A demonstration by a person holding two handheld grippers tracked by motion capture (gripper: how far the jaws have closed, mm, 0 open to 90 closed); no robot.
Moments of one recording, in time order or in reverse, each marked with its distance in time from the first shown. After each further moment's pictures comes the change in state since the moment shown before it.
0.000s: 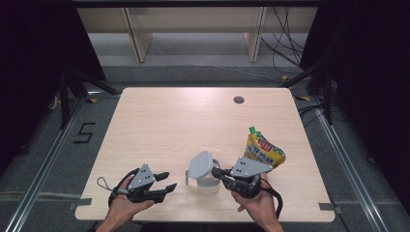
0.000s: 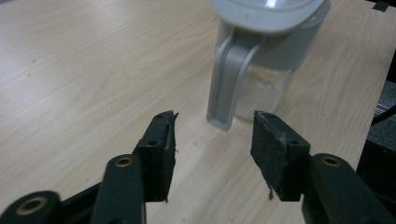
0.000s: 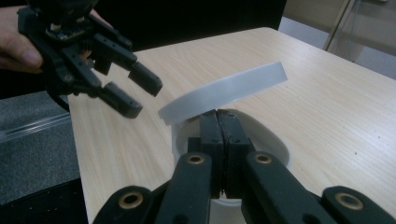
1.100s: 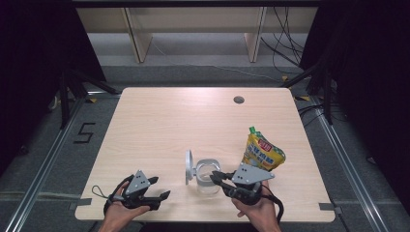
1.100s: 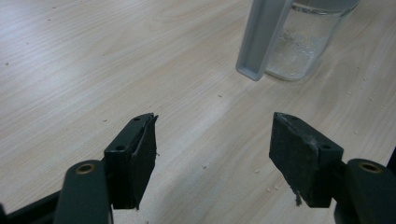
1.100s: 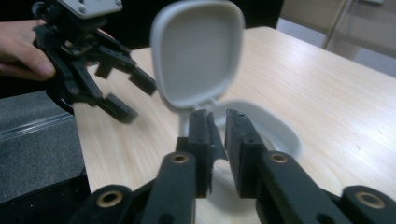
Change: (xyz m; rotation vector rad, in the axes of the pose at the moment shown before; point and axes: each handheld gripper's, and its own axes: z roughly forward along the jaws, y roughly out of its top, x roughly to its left) left arm 0.005 -0.024 0.002 0.056 0.076 -0.045; right arm 0.008 -0.015 -0.009 -0.006 -0.025 0.009
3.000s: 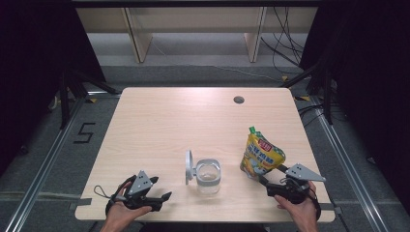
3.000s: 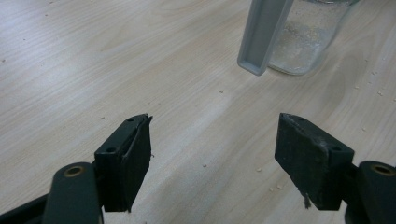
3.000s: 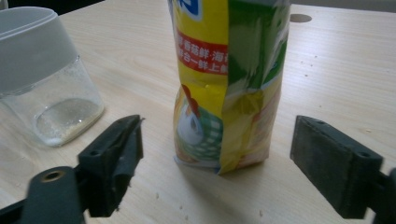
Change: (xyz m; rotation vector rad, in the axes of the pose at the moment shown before) left arm -0.001 0.000 0.004 0.032 0.015 0.043; right arm -0.083 -0.095 -0.065 0.011 -0.330 0.294
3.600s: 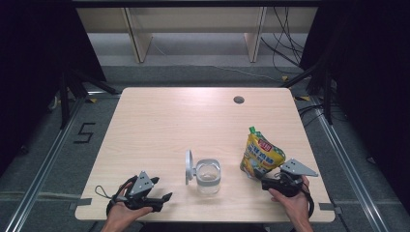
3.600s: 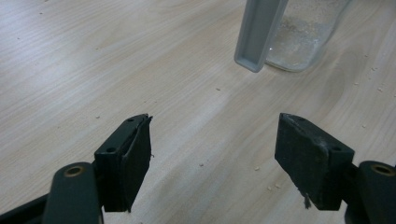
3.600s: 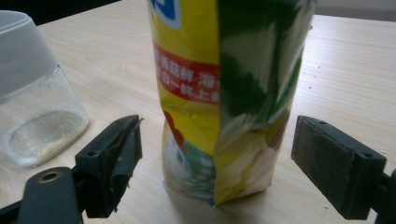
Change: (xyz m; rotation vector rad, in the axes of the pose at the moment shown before) left arm -0.004 -0.002 0.004 0.002 0.000 -0.012; right arm -0.003 0.002 0.021 -0.017 -0.015 -0.008
